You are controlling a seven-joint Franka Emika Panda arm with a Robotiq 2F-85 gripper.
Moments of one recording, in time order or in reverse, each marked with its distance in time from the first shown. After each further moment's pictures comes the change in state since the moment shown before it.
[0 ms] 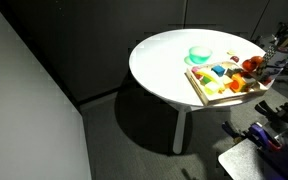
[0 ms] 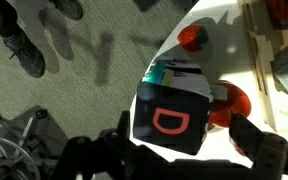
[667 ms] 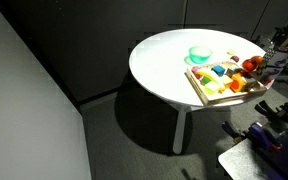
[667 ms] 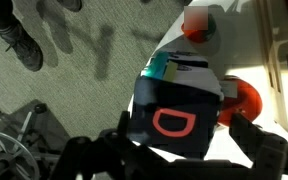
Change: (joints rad) arm 0.001 0.072 -0.005 0.003 0.000 0.096 -0.002
